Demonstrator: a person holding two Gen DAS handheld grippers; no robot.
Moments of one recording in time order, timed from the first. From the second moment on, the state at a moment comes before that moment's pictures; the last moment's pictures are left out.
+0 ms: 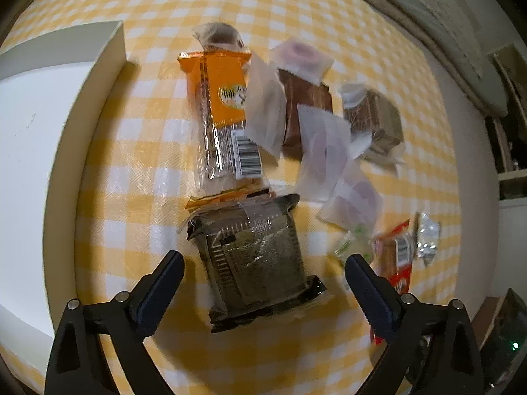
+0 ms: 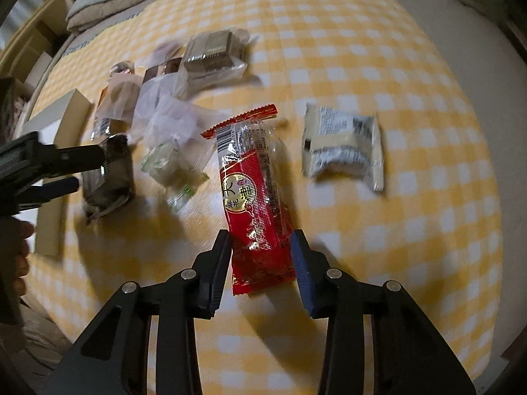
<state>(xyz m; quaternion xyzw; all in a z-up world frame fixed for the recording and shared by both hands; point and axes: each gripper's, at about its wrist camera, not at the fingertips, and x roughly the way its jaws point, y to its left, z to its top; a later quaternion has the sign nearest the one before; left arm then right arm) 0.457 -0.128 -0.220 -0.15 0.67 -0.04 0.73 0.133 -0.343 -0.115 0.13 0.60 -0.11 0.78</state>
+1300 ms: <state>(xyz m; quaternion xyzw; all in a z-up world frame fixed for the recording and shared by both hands) 0.432 -0.140 -0.192 -0.02 0.64 -0.13 0.76 0.170 -0.321 -0.106 0.18 0.58 -0.16 0.78</state>
